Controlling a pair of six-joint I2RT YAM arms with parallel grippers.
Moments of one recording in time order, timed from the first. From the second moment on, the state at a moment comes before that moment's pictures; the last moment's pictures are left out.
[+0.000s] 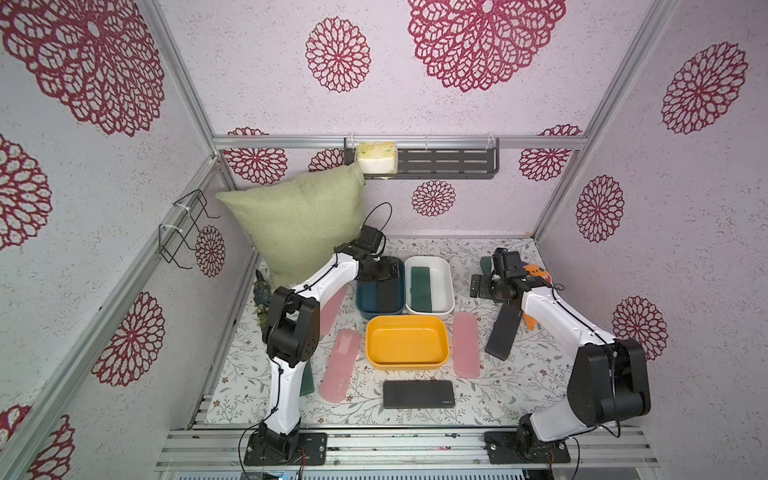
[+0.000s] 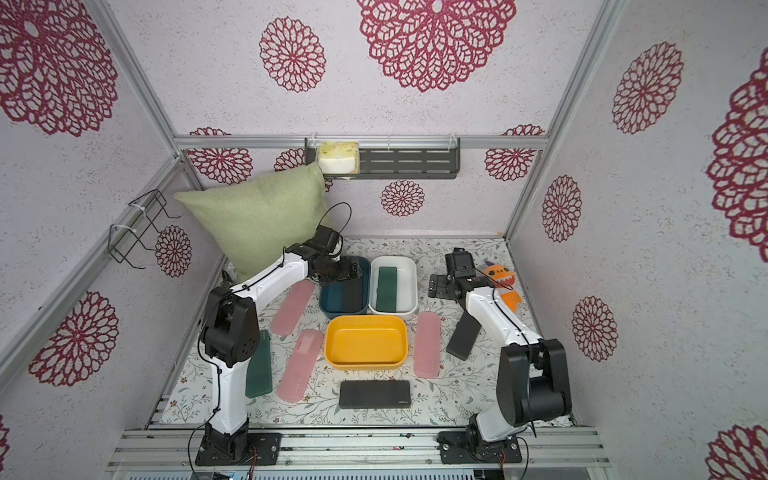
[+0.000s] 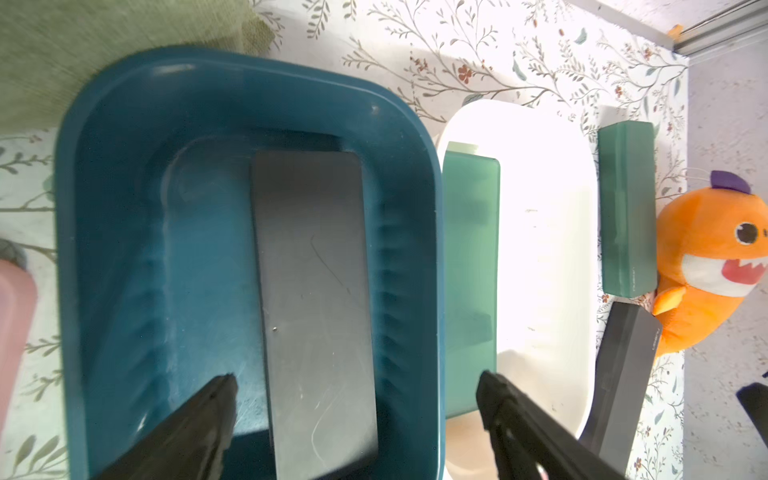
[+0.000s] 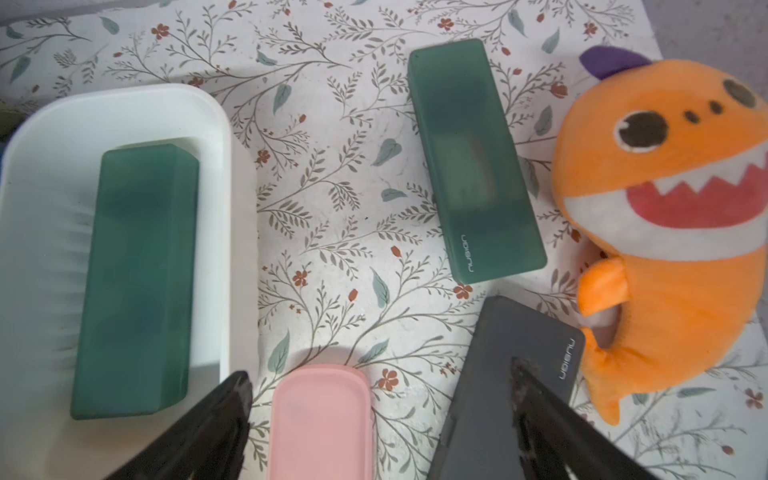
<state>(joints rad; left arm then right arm) -0.44 2.10 1.79 -0.67 0.16 -0.53 0.20 1.51 1.13 -0.53 0.17 0.26</state>
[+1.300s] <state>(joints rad) -0.44 1.93 1.70 -0.58 0.12 -0.50 -0.07 2.06 1.51 -0.53 0.01 -0.09</state>
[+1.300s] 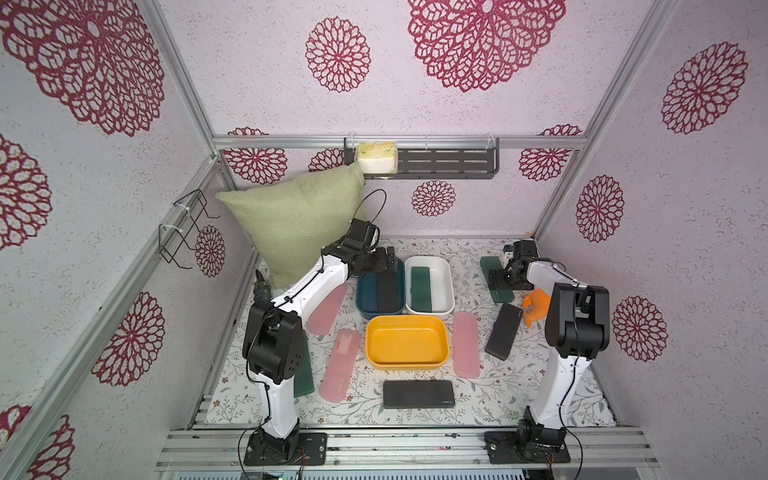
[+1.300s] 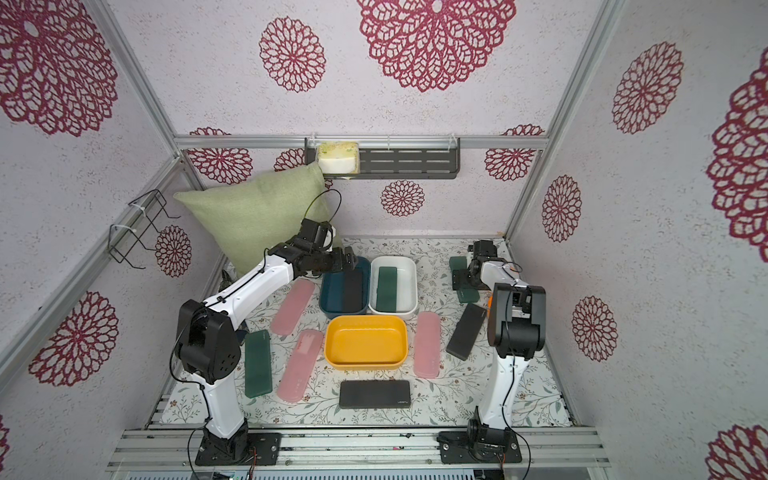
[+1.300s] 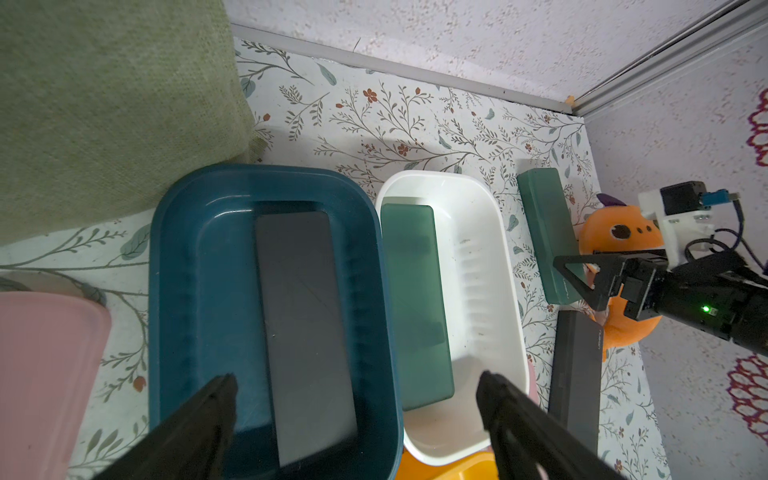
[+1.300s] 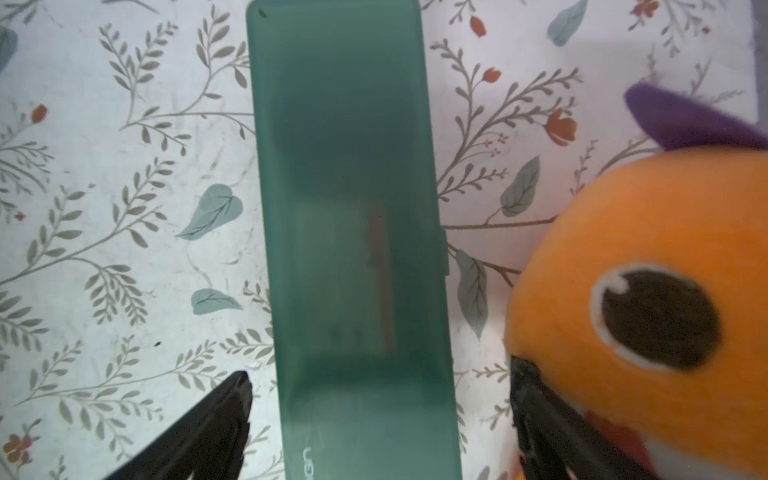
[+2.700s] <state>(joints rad) -0.43 1.93 1.70 -0.58 0.09 -0.49 -0.04 2.15 1.60 -0.54 -0.02 -0.05</state>
